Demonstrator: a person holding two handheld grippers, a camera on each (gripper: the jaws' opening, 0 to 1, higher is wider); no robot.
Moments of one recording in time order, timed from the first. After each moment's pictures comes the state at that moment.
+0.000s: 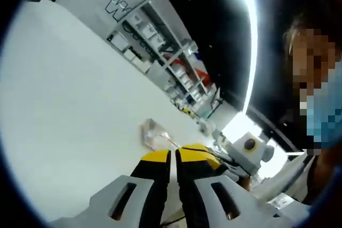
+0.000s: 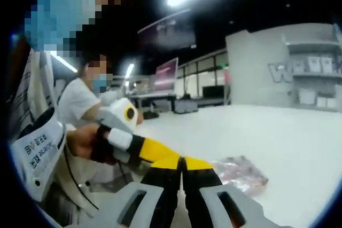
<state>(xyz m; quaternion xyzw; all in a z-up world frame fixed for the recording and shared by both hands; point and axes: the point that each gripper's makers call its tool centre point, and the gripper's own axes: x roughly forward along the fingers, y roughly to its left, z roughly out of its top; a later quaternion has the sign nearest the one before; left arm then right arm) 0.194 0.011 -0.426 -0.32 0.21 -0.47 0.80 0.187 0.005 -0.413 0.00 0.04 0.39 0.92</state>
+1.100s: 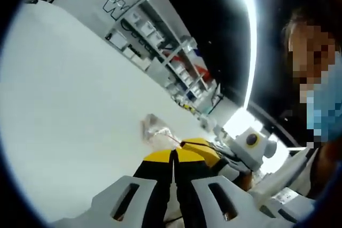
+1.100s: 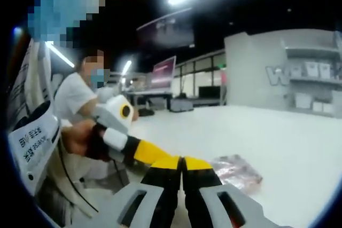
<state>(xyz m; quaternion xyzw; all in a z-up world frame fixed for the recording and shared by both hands) 0.191 0.011 -0.433 -0.30 0.22 -0.47 0.80 0.190 0.000 -0.417 -0.02 0.04 0.37 0.93</state>
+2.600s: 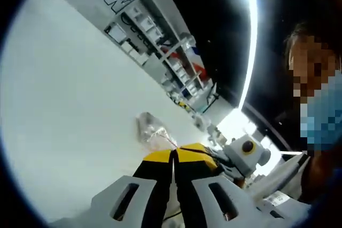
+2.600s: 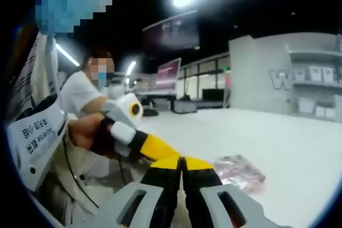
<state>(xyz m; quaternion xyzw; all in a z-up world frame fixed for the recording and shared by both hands) 0.190 0.005 -0.430 -0.32 0.23 -0.49 0.78 0.183 0.003 -0.417 -0.03 0.03 0.39 0.92</state>
